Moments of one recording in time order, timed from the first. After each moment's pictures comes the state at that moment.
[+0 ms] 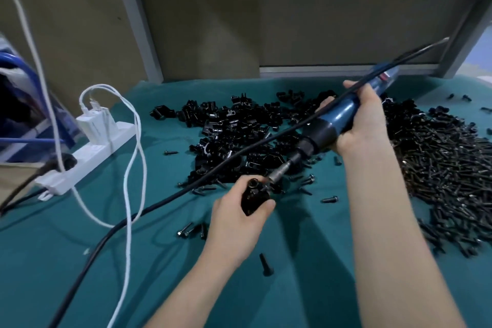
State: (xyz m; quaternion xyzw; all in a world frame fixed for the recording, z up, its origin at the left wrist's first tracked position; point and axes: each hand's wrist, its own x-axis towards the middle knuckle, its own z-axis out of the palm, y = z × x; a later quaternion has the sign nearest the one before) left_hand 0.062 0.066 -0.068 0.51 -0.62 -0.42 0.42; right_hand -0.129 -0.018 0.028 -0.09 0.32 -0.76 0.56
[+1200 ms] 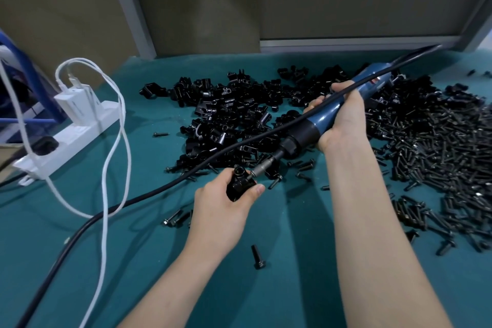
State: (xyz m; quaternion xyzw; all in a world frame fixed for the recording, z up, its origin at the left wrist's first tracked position) left_hand 0.067 0.060 -0.078 0.57 -0.60 -0.37 0.42; right_hand -0.122 -0.042 -0.014 -0.03 0.34 -0.73 0.59
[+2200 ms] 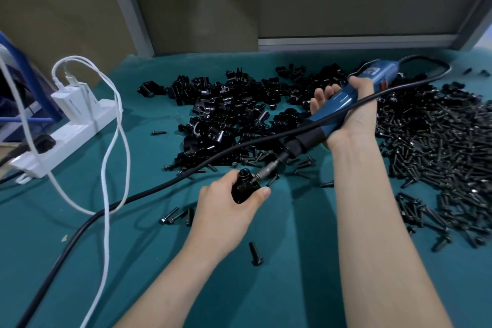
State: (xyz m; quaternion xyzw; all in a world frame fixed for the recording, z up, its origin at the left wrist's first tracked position) left_hand 0.064 0.061 -0.079 0.57 -0.63 -0.35 0.39; right_hand -0.134 -0.034 -0.017 -0.10 0.33 -0.76 0.55
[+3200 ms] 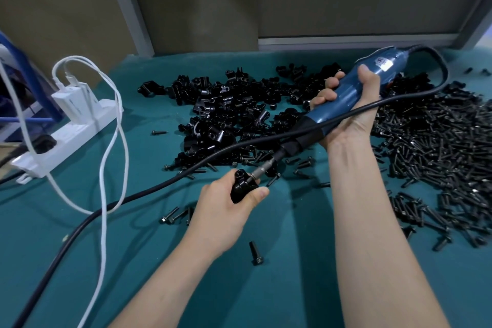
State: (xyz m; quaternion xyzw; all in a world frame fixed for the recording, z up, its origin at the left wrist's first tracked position) left_hand 0.070 0.058 -0.079 0.55 -0.64 -0.39 0.36; right_hand -0.131 -0.036 -0.016 -0.15 0.17 -0.77 0.60
